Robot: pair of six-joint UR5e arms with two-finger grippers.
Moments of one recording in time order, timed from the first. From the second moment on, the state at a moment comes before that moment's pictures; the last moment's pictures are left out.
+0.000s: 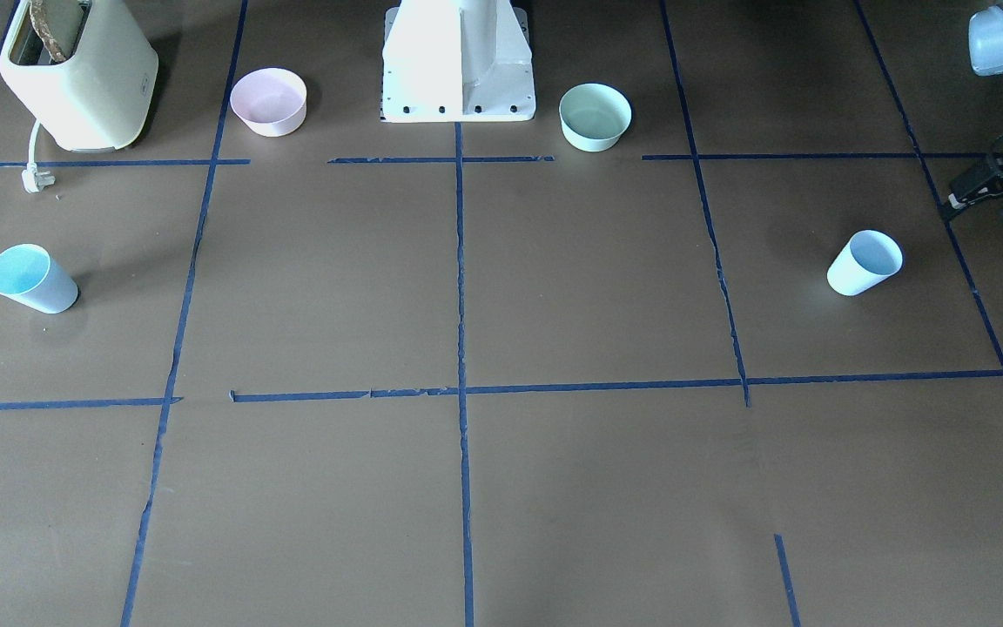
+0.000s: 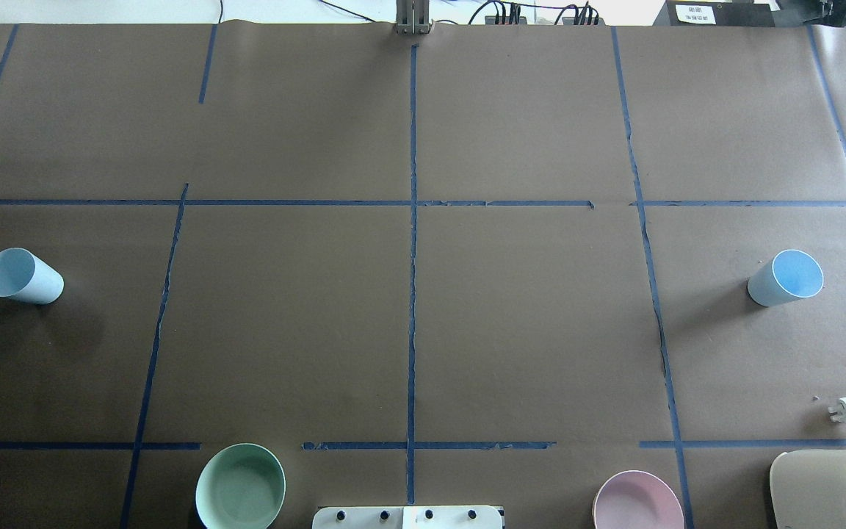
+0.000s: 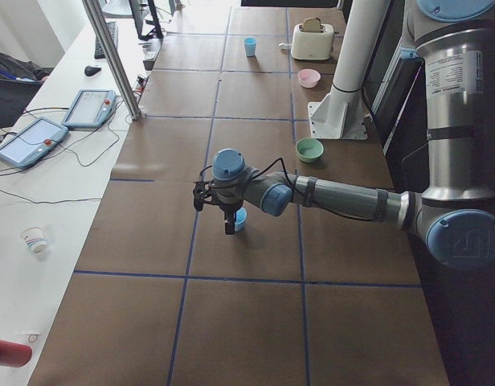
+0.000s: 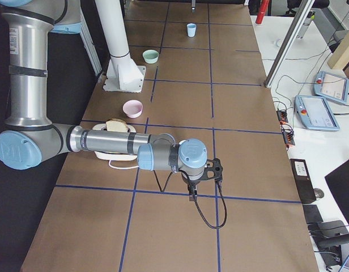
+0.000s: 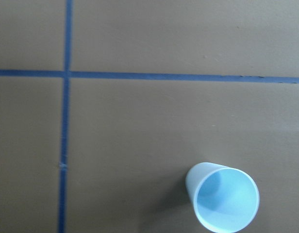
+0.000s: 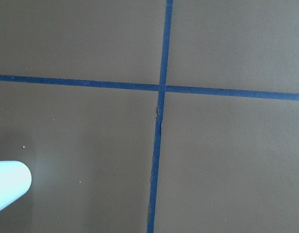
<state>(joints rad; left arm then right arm) -1.23 -1.42 -1.81 -1.98 -2.38 -0.64 1.62 -1.66 1.64 -1.51 2.43 -0.07</state>
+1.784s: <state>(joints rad) -1.03 -1.48 -1.62 -2.19 -2.27 -0.80 1.62 -1.65 1.64 -1.50 2.43 -0.08</state>
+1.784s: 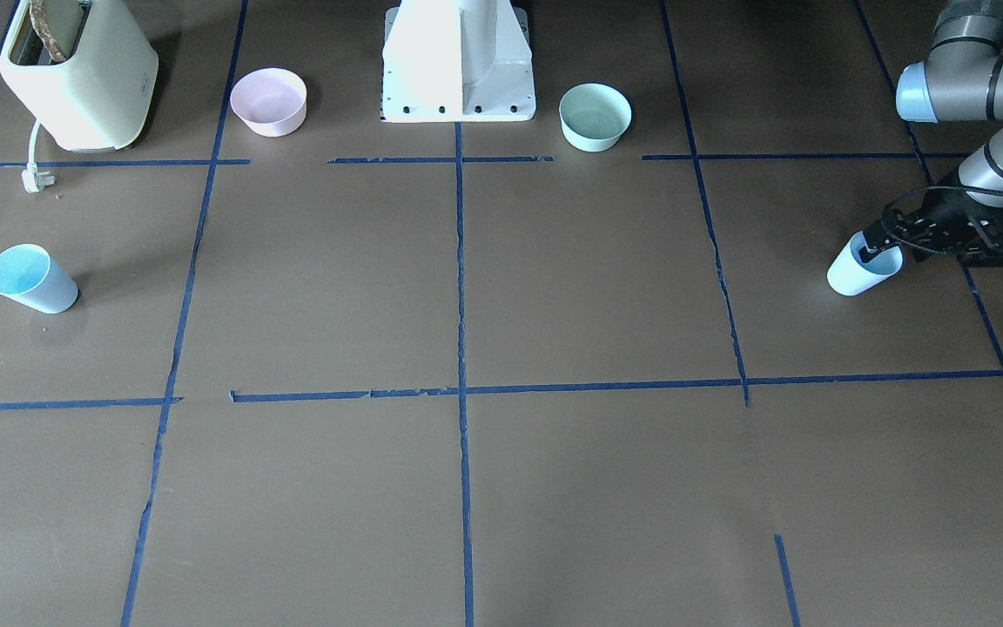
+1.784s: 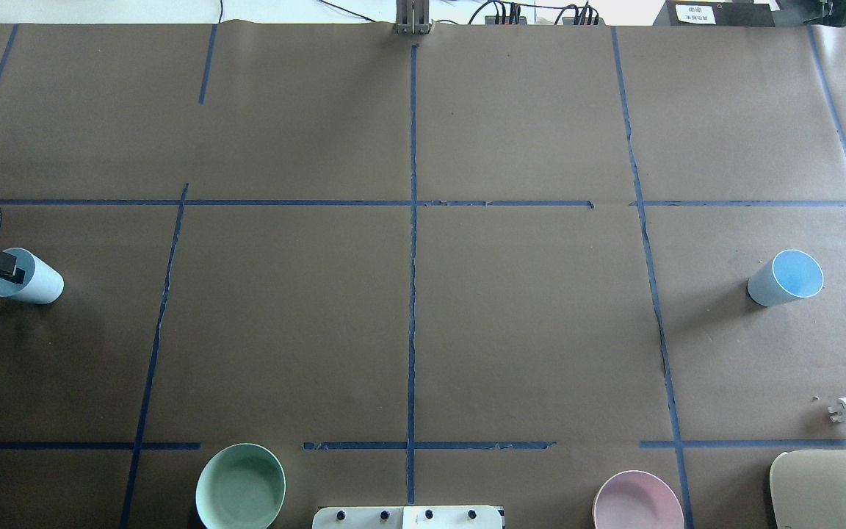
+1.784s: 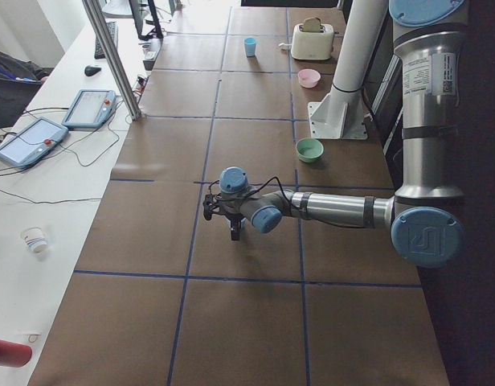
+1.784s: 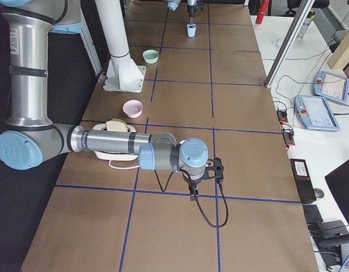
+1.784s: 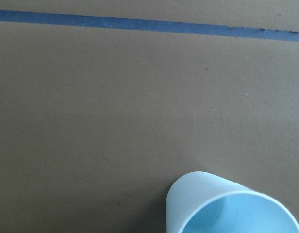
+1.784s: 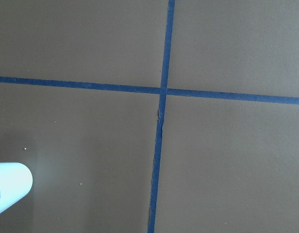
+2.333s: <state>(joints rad) -1.03 -1.48 -1.64 -2.19 -2.28 -0.80 1.62 -1.65 1.64 -1.50 2.43 -0.08</state>
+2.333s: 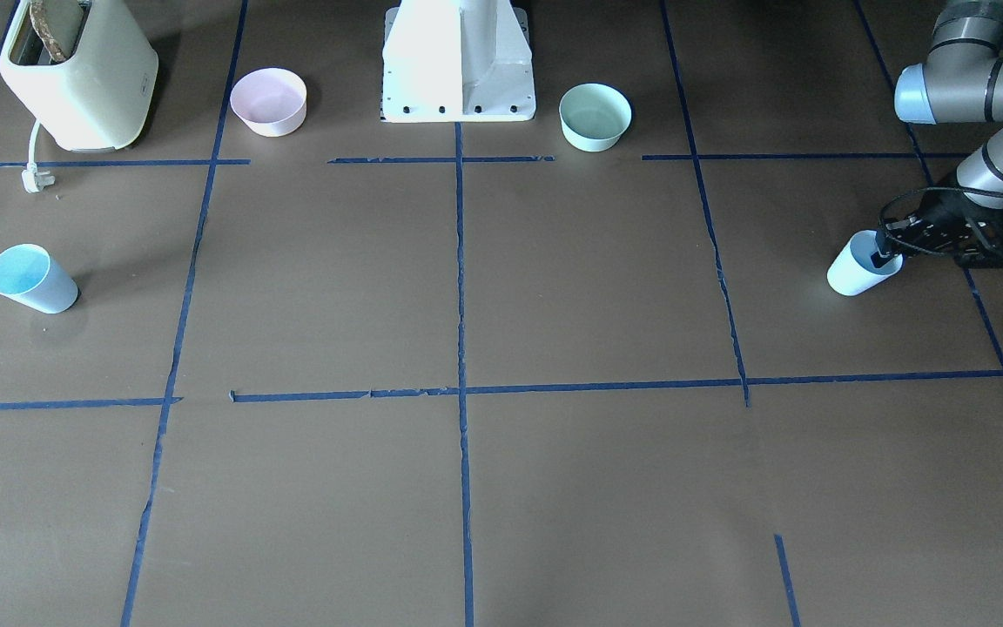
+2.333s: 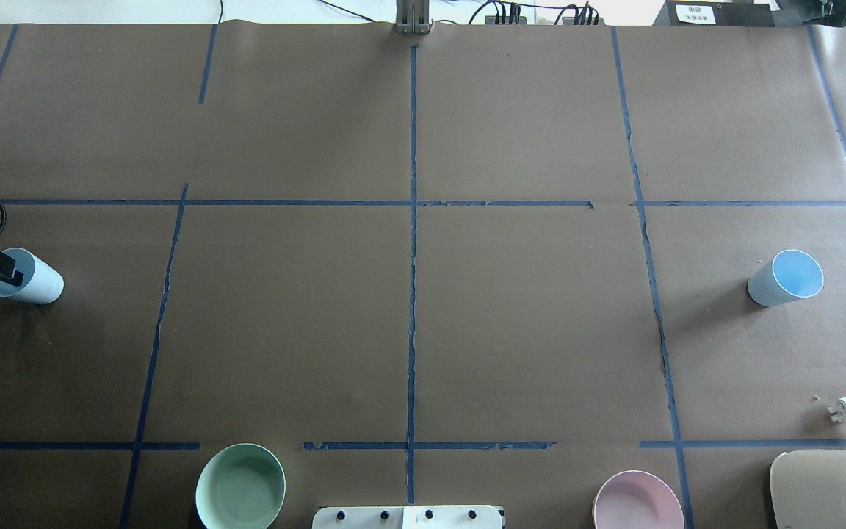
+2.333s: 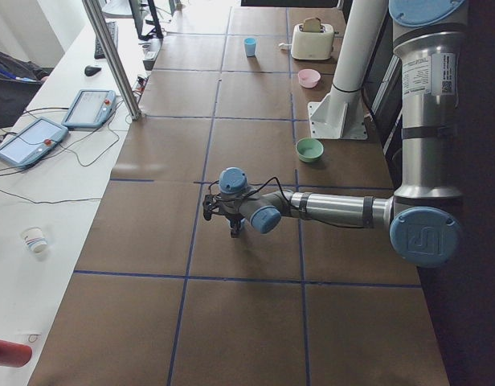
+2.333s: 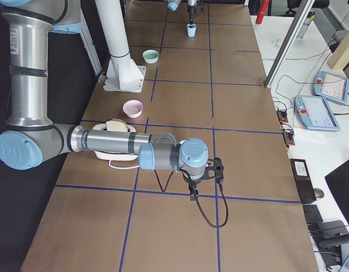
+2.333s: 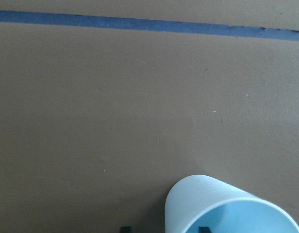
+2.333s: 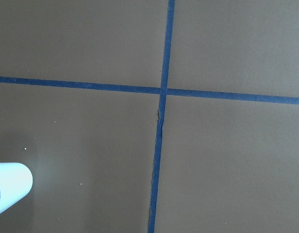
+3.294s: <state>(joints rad) -0.91 -1.78 -1.94 -1.77 -2.31 -1.20 1.60 -1.62 1.64 -1.49 2.42 -0.07</state>
